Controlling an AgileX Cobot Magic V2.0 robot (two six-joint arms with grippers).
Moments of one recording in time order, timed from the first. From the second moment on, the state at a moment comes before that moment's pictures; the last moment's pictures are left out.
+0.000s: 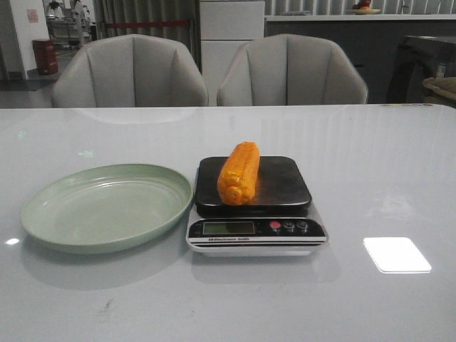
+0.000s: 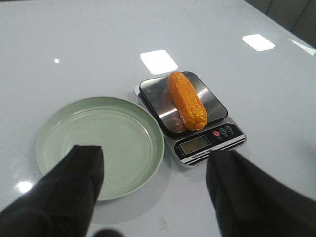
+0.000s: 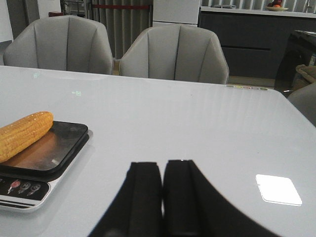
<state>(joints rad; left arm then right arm) -0.52 0.59 -0.58 -0.12 0.47 -0.04 0.10 -0.01 0.03 -0.04 0.07 0.04</state>
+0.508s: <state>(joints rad) -0.52 0.10 -0.40 0.00 0.68 -0.04 0.10 -0.01 0.03 -0.04 0.07 0.04</state>
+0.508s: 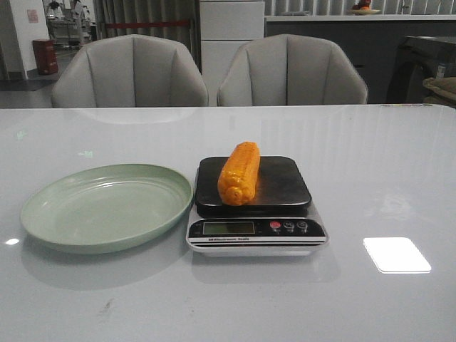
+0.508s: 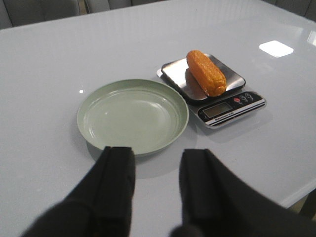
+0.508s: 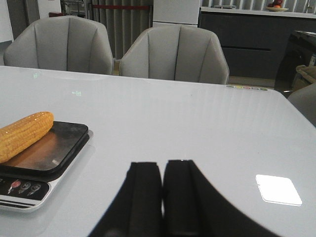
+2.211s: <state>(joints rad) -0.52 -0.01 -0.37 0.00 0.62 -0.04 0.26 0.35 -0.31 0.00 0.25 0.04</state>
